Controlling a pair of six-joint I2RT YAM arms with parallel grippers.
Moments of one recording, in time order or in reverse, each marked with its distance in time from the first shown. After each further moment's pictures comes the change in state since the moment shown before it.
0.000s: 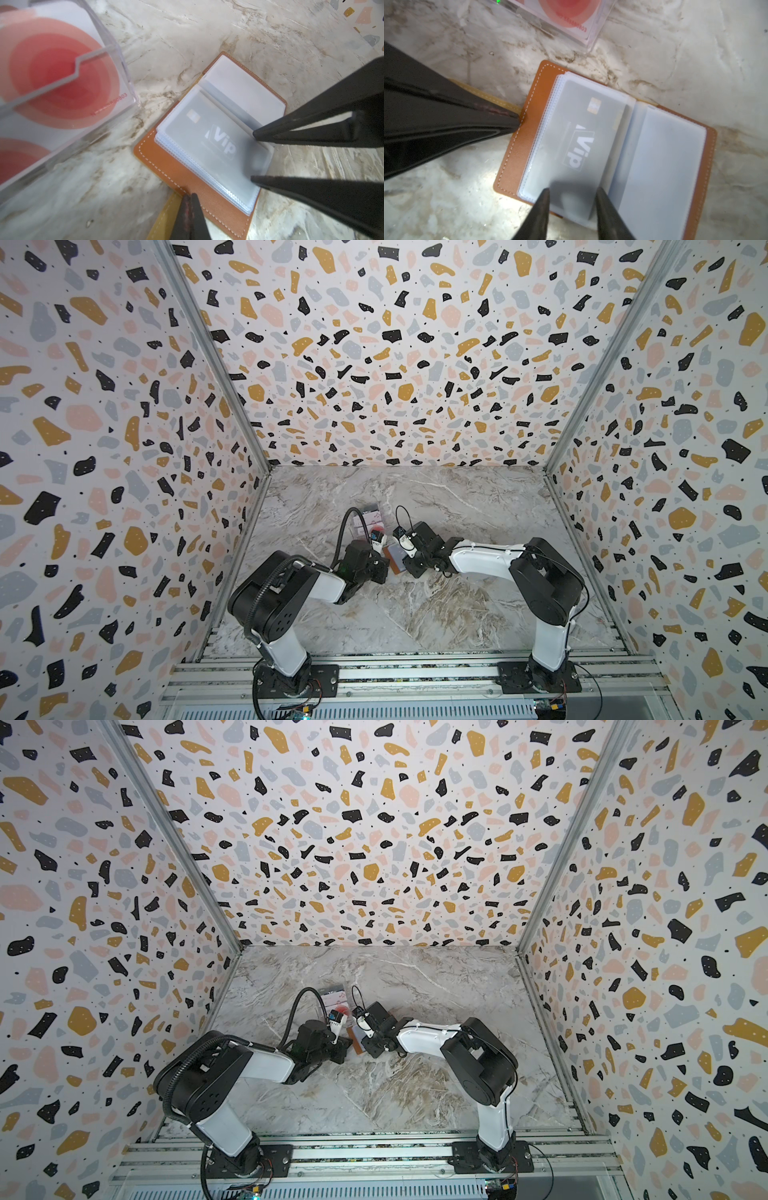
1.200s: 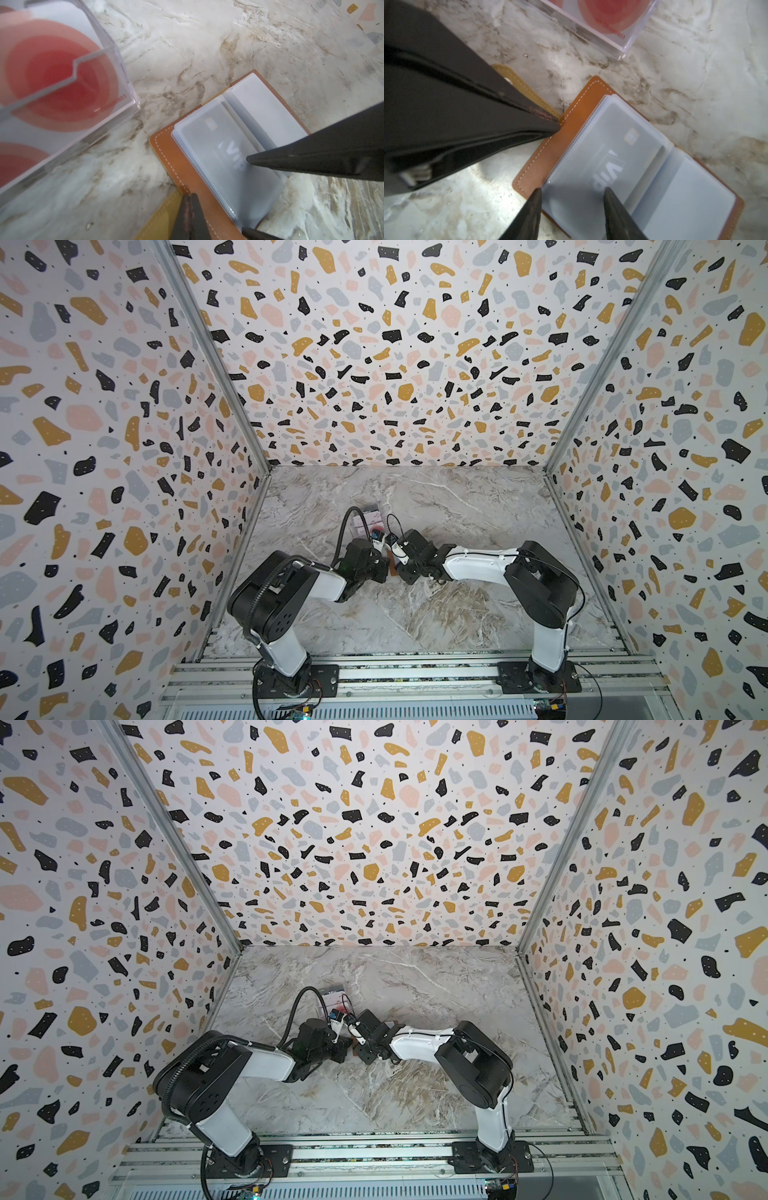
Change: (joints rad) left arm 0.000 -0.004 0.015 -0.031 0.001 0.004; right arm 0.068 0.015 0.001 0.019 0.065 0.023
